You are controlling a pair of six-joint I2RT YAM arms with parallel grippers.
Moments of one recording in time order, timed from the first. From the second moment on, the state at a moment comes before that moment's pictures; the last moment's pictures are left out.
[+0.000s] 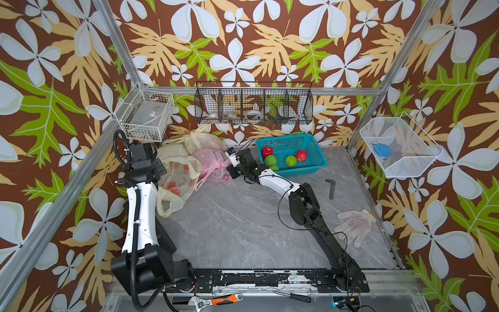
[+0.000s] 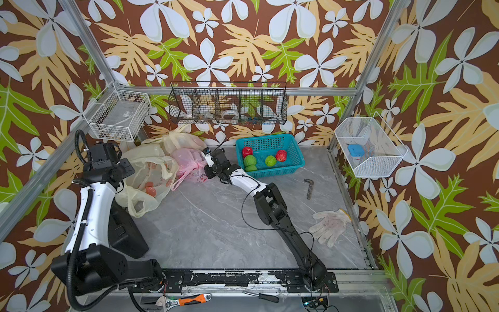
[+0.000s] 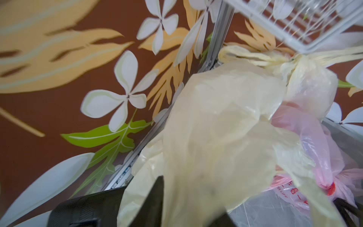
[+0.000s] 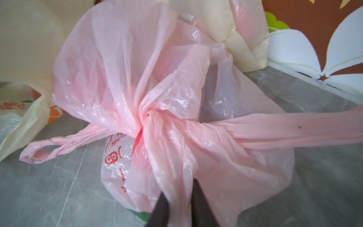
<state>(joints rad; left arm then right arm) 0.32 1.38 1.39 -0.74 -0.23 -0.25 0.69 2.58 2.23 -0.24 -0.17 0.06</state>
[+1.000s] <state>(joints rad) 0.14 1.12 1.32 -0.75 -0.03 -0.26 0.78 1.56 0.99 -0.09 -0.01 0.05</state>
